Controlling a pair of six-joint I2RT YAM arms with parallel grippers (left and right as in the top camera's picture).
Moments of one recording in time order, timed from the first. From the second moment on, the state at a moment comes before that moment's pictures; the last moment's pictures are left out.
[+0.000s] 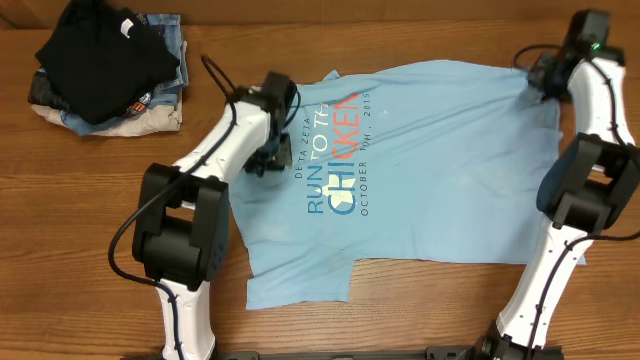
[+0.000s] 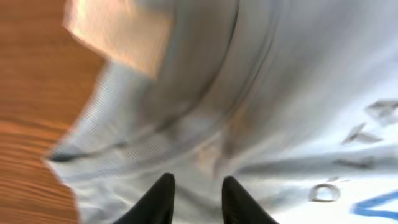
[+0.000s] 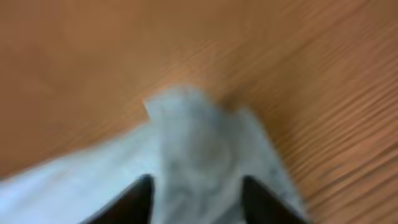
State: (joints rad) left arm -0.32 2.11 1.62 -1.03 -0.14 -0.44; right arm -0.33 2.52 2.33 -0.88 0.06 0.29
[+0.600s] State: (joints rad) left arm -0.32 2.12 1.86 -1.12 -0.14 -0.38; right arm -0.15 2.41 2.73 -1.40 -0.42 0.31
